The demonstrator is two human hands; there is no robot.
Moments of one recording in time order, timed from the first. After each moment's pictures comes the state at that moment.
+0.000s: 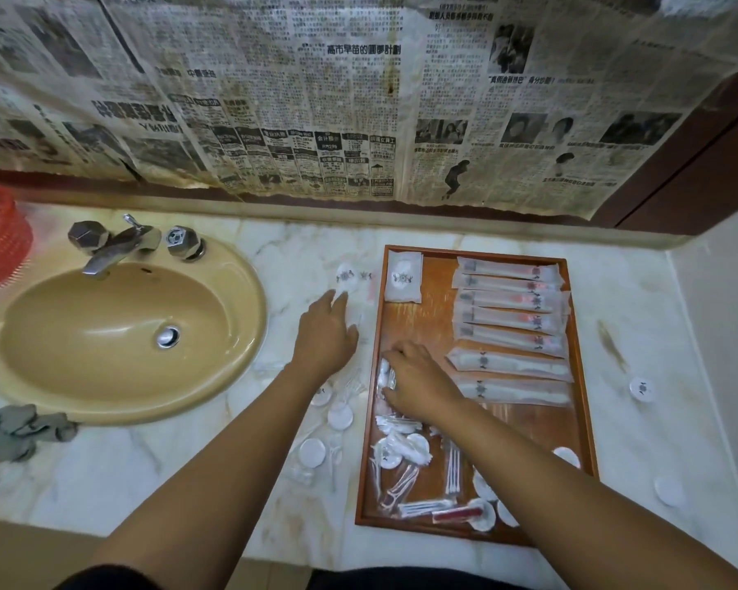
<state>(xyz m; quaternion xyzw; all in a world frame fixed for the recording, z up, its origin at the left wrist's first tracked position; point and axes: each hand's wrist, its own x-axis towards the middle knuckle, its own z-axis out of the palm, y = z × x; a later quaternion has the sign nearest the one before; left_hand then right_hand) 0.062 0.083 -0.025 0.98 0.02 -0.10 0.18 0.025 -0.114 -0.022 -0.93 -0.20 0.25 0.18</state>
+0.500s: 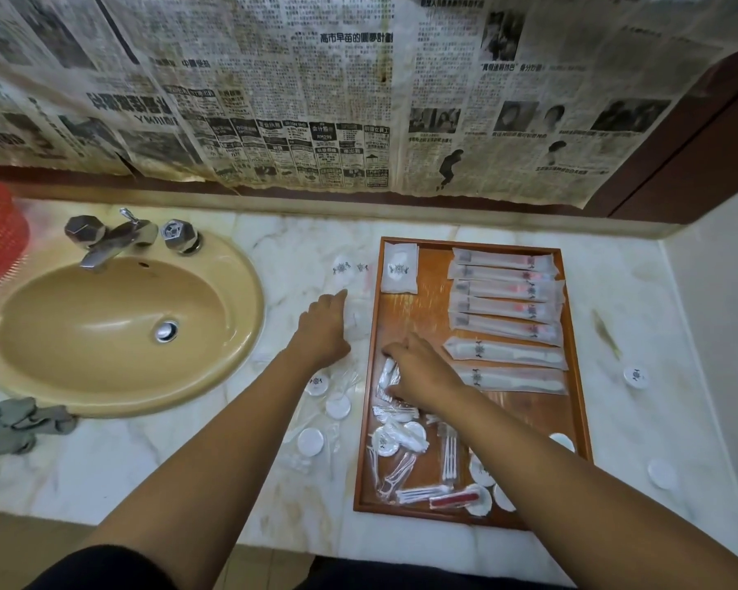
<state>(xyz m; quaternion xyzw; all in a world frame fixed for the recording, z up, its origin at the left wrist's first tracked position) 0.062 0.086 -0.029 0.97 0.00 -0.20 0.15 0.022 -0.123 -0.019 -0.93 -0.17 0.28 0.18</state>
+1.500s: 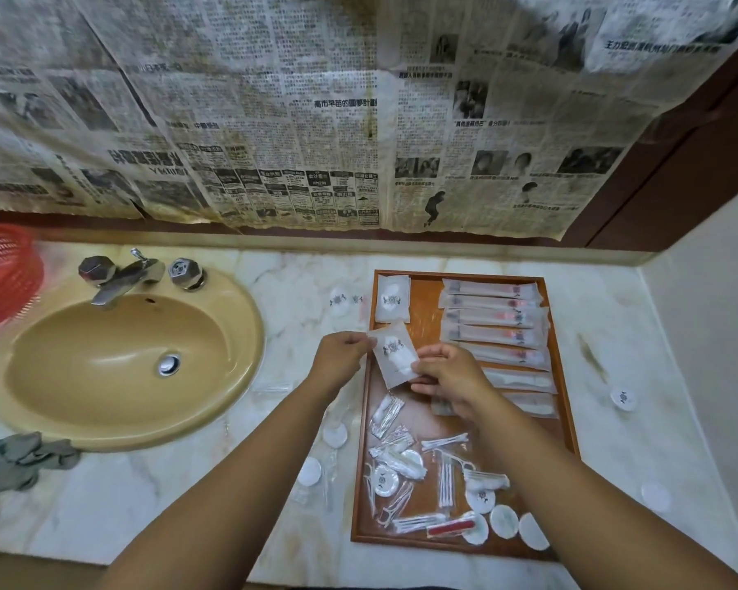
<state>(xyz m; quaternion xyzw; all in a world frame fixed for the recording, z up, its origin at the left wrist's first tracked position) 0.055 0.042 0.015 0.76 0.23 -0.16 0.59 0.044 -0.162 0.014 -0.65 0.25 0.27 0.67</state>
